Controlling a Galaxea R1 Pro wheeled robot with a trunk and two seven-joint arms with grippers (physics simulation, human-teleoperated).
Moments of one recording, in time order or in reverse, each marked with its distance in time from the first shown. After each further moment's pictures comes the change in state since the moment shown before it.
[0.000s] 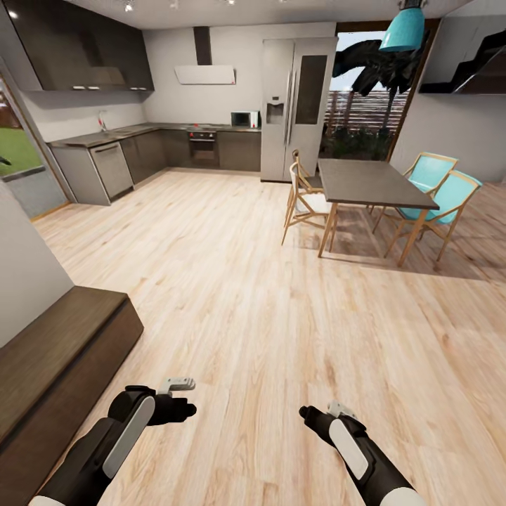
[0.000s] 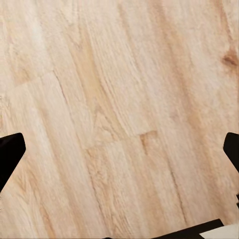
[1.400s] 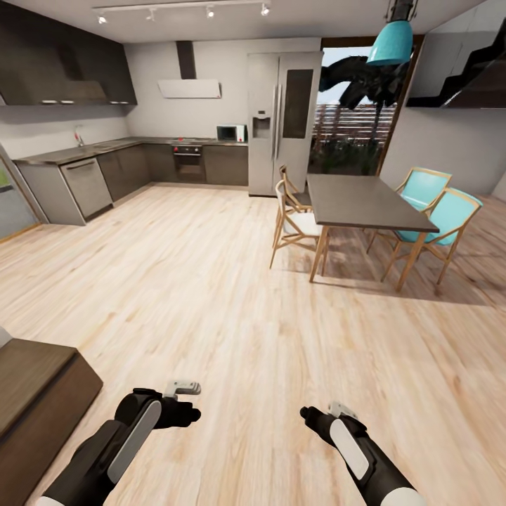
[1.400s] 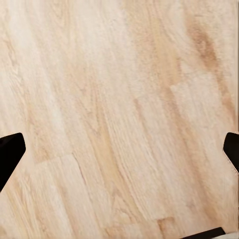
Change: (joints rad) left arm 0.000 0.000 -0.061 0.000 -0.007 -0.003 0.004; right arm 0.000 -0.003 0.000 0.000 0.003 0.007 -0.003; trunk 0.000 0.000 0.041
